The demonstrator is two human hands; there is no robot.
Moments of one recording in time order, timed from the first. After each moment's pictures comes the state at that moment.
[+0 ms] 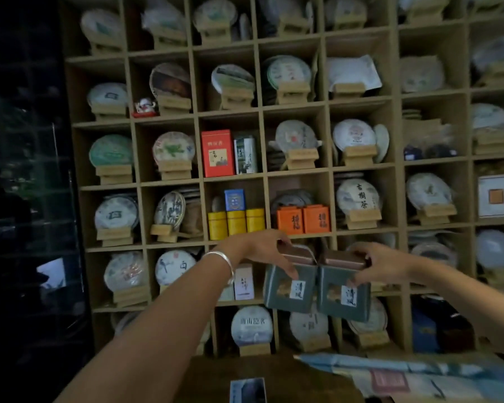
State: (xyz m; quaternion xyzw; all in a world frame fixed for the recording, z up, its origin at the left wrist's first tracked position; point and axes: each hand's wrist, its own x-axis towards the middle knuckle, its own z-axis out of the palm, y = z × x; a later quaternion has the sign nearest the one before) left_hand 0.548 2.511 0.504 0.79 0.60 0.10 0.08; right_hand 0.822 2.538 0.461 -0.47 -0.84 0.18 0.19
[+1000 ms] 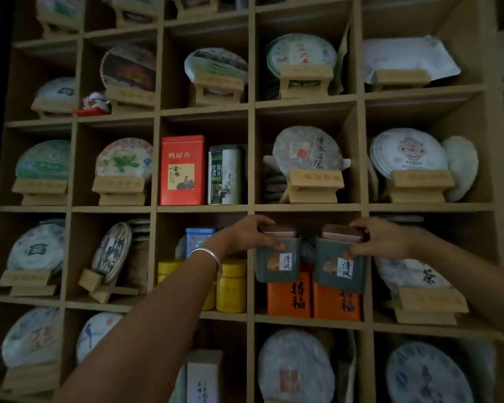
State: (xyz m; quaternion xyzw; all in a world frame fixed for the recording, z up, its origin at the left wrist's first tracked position) left_hand 0.492 2.893 0.591 0.70 0.59 0.38 0.10; right_hand 0.795 2.942 0.597 -0.39 -0.87 0.11 0.27
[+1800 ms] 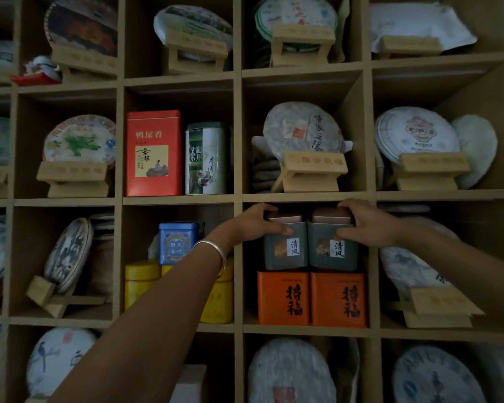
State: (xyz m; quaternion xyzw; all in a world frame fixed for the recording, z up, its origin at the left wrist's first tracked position) left_hand 0.495 2.976 0.597 0.70 0.57 0.40 0.13; right_hand 0.757 3.017 0.599 -0.38 -0.86 -0.01 0.34
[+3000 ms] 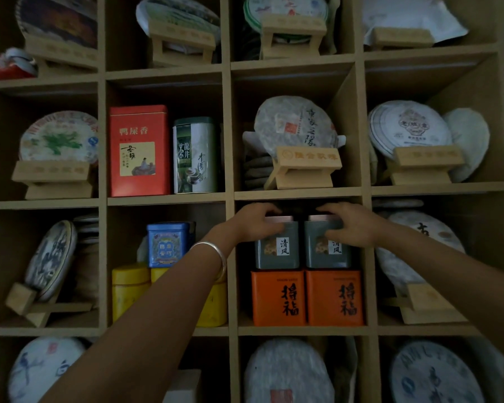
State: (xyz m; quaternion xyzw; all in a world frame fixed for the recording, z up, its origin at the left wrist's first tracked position) left_hand 0.506 2.986 0.598 0.76 0.56 0.31 -0.08; right_hand 0.743 3.039 0.588 -0.38 -0.86 -0.09 0.31
